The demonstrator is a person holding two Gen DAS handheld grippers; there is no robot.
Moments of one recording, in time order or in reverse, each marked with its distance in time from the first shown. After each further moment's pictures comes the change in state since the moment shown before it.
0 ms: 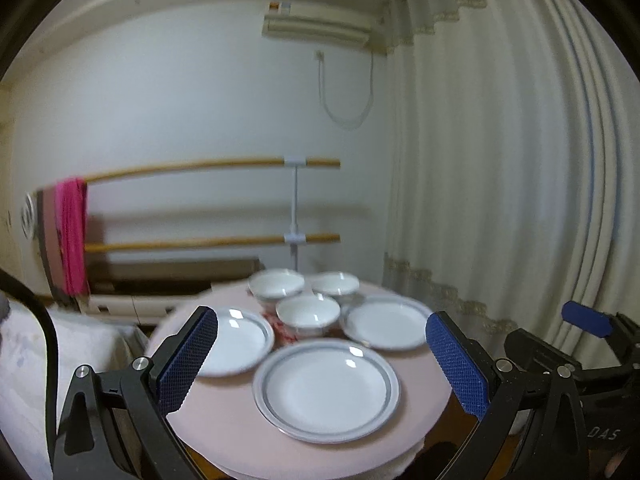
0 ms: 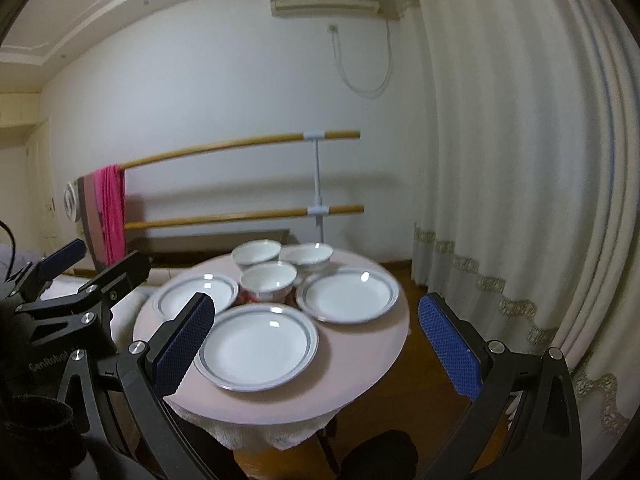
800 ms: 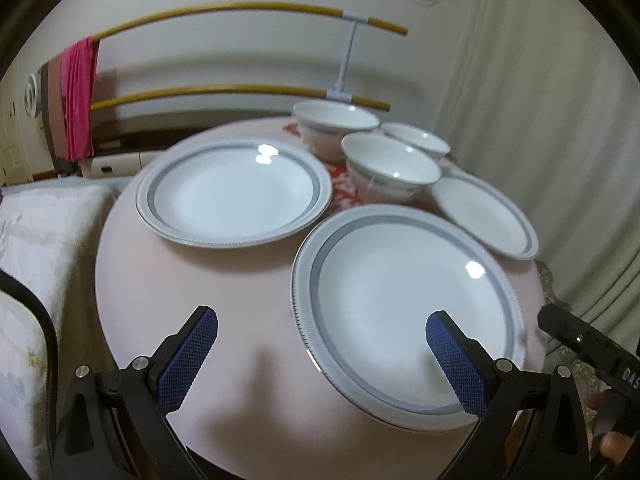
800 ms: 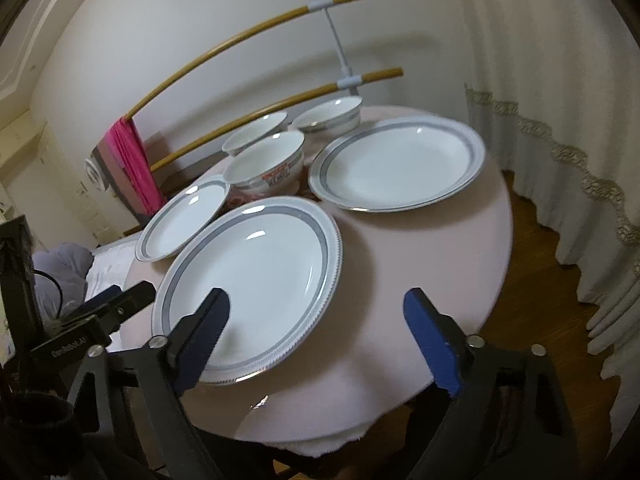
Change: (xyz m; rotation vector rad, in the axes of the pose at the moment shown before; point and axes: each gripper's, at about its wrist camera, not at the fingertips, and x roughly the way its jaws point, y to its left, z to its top) left arm 0.176 0.075 -0.035 -0.195 0.495 0.082; right arm 0.195 -0.037 -0.065 0.203 0.436 0.243
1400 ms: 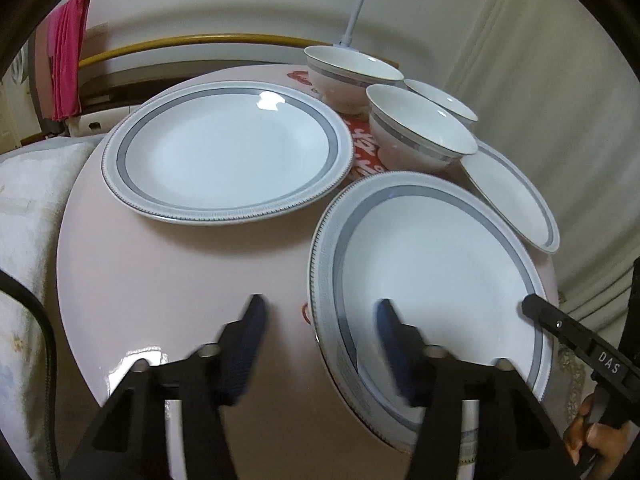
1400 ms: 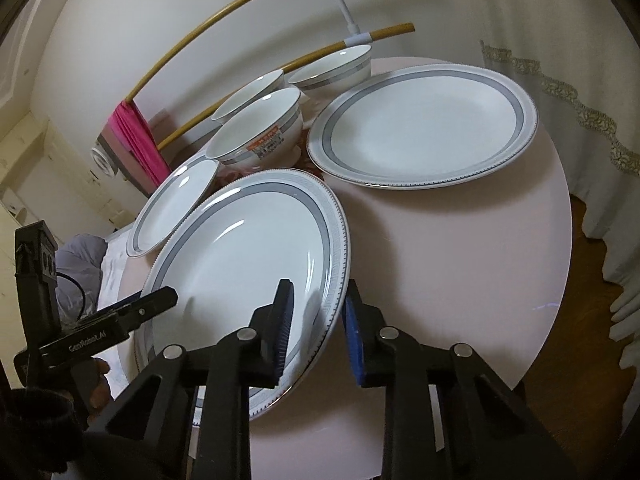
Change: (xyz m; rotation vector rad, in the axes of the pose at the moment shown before) left arm 0.068 0.026 0.029 -0.050 0.166 -0.039; right arm 0.048 -0.015 0.011 0.054 0.125 0.061
